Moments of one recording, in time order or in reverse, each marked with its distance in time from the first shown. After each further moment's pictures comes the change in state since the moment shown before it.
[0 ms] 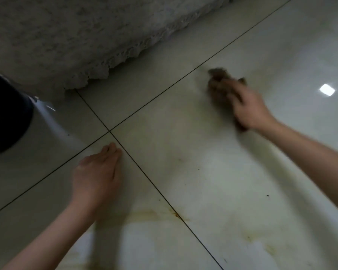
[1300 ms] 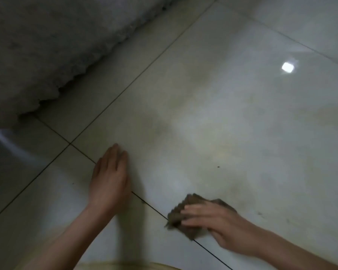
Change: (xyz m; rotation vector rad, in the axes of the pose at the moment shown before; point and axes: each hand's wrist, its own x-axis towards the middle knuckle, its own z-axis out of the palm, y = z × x) left_hand -0.017 0.082 0.014 0.088 -0.197 0.169; right_hand -0.283 -0.029 -0.001 0.239 -0.429 -0.256
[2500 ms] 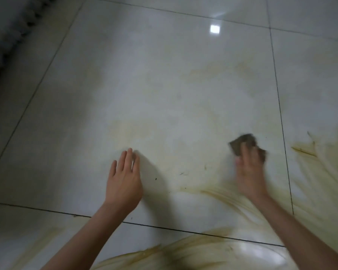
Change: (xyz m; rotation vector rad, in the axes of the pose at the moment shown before) left_hand -0.020 0.188 0.030 0.305 -0.207 0.471; right_hand -0.212 0.076 0.008 -0.166 0.836 1.319
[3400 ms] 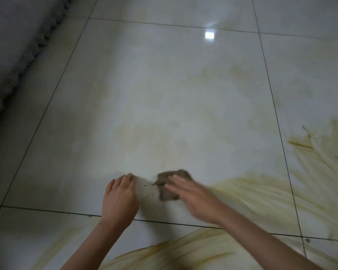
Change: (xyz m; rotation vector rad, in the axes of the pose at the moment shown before) left_hand -0.042 -0.024 -0.004 -0.065 0.097 0.070; right_hand -0.074 -0.091 0.038 0.123 -0.401 -0.796
